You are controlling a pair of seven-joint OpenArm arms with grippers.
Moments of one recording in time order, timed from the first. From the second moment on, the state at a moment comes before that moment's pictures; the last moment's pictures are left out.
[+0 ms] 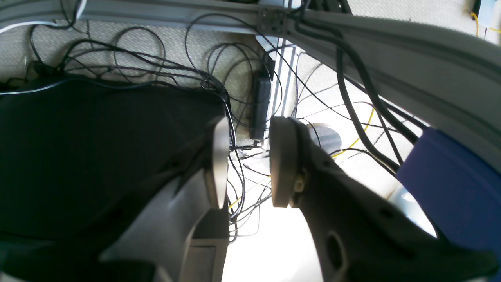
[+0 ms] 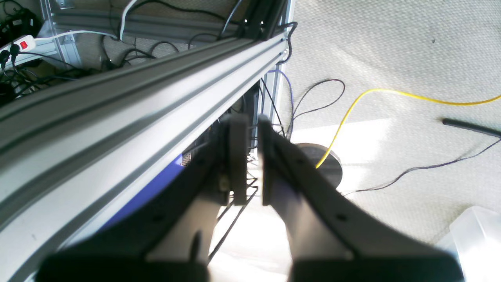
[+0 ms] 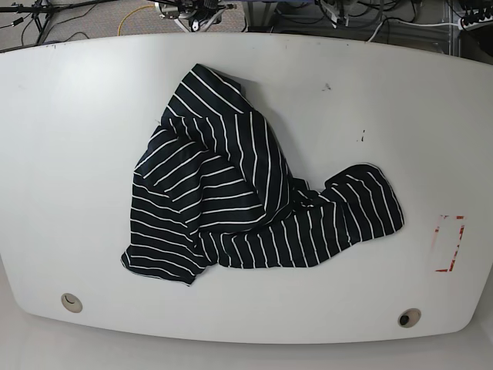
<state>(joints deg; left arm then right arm) 15.0 -1.7 -10.1 21.8 2.3 -11.5 -1.3 -10.3 1.2 3.6 21.8 -1.7 21.2 -3.7</state>
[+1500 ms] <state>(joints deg) 30.9 -3.1 -10.3 44.1 2.5 -11.3 -4.8 -24.7 0.5 3.3 40.6 -1.9 21.2 -3.4</state>
